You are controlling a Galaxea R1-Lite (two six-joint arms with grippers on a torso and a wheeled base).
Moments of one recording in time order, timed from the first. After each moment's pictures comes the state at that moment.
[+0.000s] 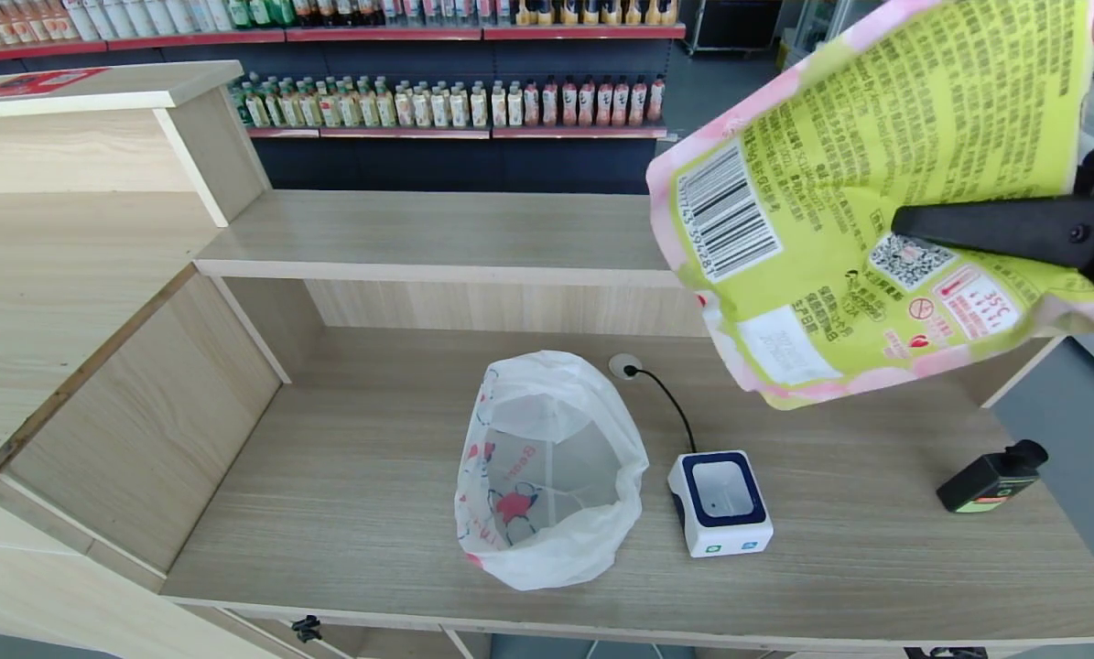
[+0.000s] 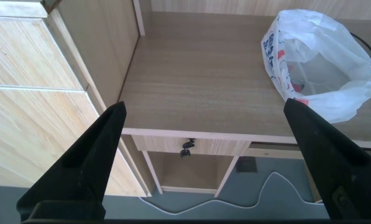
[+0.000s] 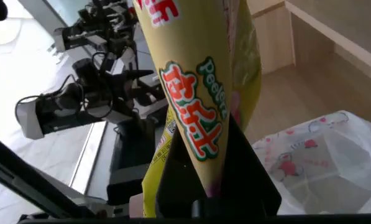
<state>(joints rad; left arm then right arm) 0.00 0.00 0.00 0.00 -0.02 0.00 0.20 1.39 -1.13 -0.22 1.21 0.02</state>
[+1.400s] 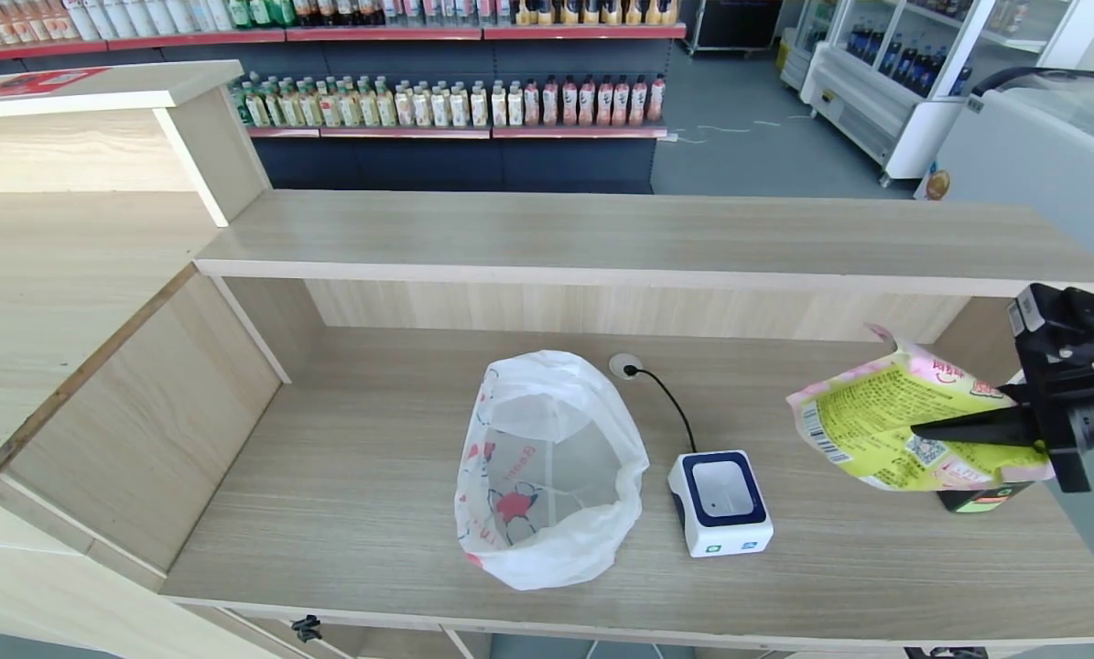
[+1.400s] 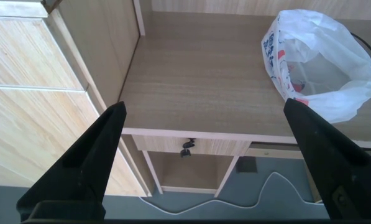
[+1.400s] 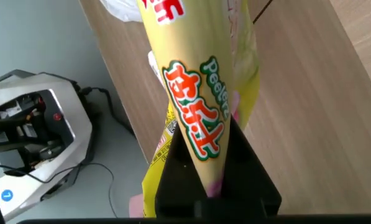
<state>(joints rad) 0.00 0.00 0.00 0.00 -0.02 0.00 -0.22 1.59 -1.16 0.58 0.80 -1.25</state>
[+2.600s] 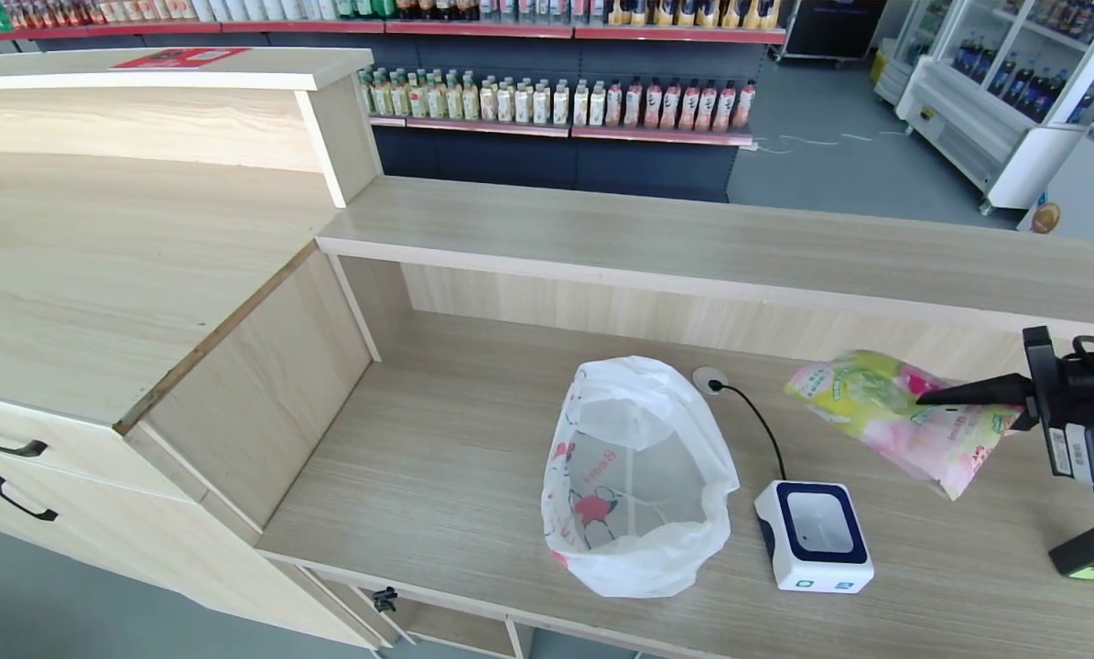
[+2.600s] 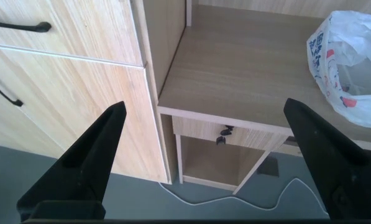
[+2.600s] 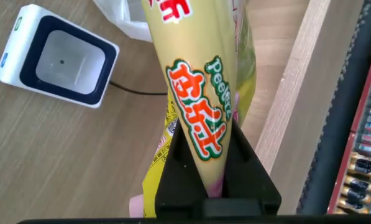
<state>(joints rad) 0.00 0.00 0.00 0.00 -0.02 0.00 -0.32 1.67 -1.16 0.46 0.91 -2.36</state>
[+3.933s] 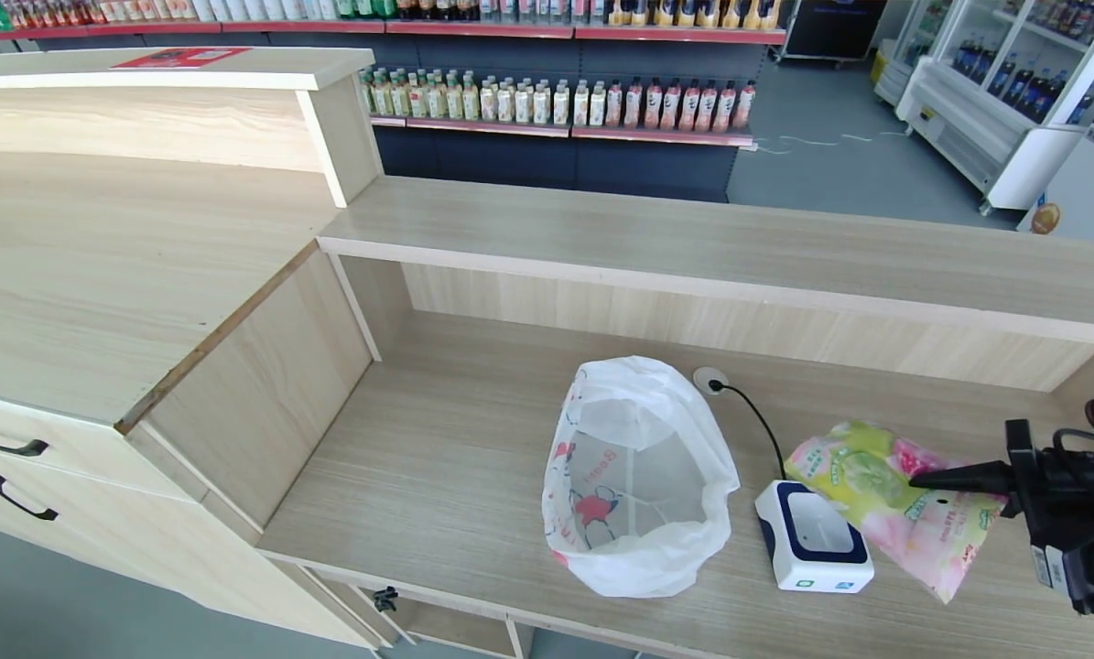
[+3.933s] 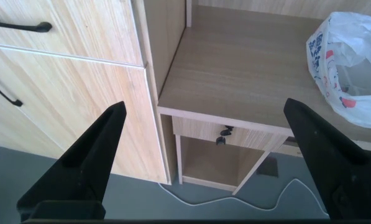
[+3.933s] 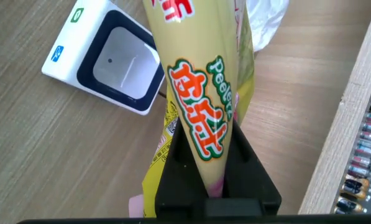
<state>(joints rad) 0.00 0.00 0.00 0.00 -0.02 0.00 -0.38 1.74 -0.84 0.19 0.92 -2.58</state>
